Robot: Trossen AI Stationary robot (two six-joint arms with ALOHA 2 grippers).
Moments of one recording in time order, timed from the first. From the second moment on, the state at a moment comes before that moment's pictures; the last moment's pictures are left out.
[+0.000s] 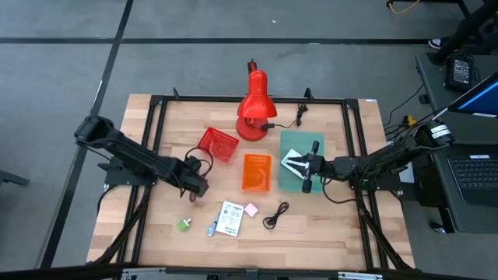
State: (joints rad) left arm -0.34 1.39 0.72 -0.84 -0.26 -1.35; right arm 0.26 1.18 0.16 0.91 0.53 -0.06
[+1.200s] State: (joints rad) left arm -0.34 1.52 0.72 -0.74 -0.17 -1.10; right arm 0.26 1.18 0.16 0.89 0.53 -0.05
